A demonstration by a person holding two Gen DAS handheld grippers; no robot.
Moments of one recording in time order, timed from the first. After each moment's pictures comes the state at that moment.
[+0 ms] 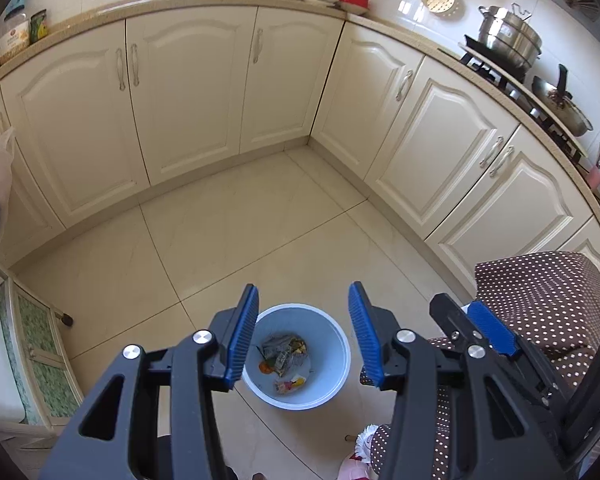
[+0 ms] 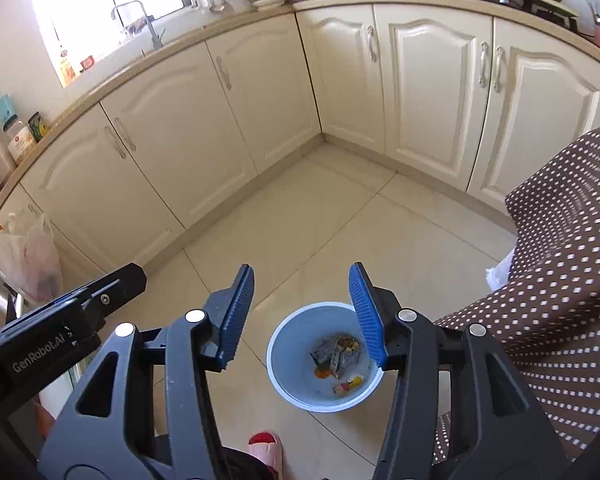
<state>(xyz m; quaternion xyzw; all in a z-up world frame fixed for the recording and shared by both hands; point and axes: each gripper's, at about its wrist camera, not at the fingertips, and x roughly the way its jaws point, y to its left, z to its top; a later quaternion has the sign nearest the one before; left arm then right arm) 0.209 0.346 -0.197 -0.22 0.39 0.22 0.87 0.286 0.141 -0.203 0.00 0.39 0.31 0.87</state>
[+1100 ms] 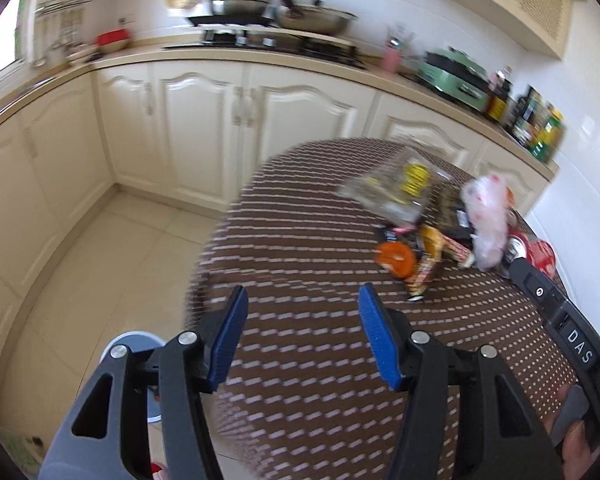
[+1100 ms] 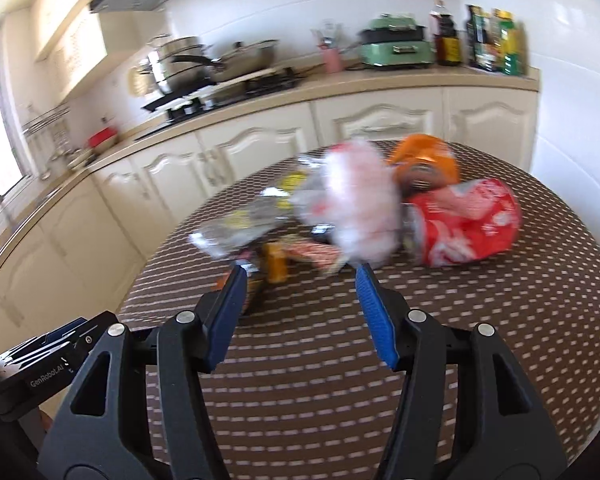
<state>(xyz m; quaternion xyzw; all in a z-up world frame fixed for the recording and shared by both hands) 0.267 -0.008 -0.130 -0.06 0.39 -0.08 0.91 0.241 -0.272 -0.123 0.14 0.29 -0.02 0.95</state>
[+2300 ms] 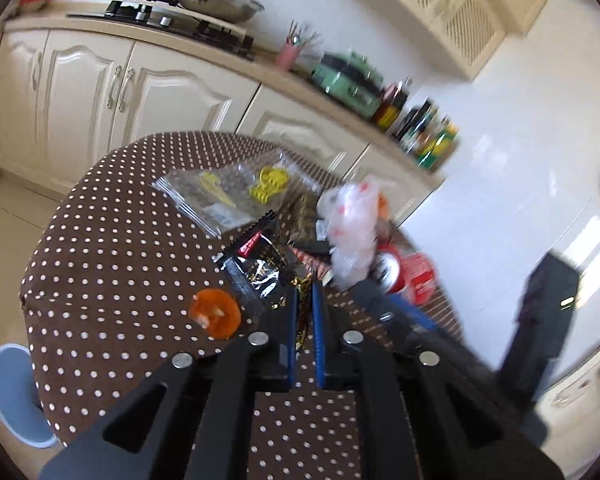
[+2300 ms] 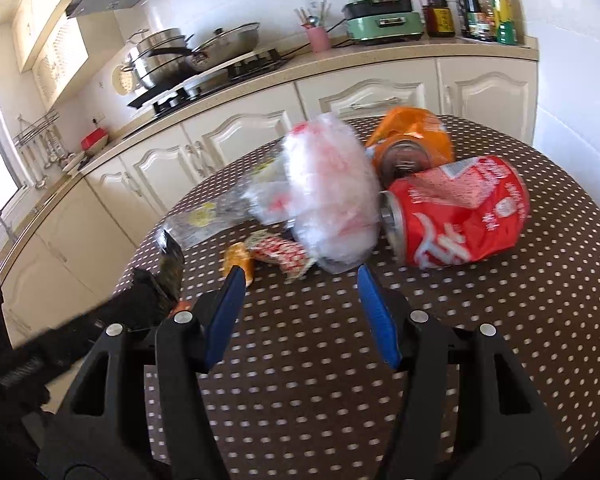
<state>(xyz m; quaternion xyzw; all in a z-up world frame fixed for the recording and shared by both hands) 0.291 -0.045 -0.132 -0.19 0.36 -0.30 0.86 0.261 -0.285 -0.140 0.17 0.32 0.01 0.93</state>
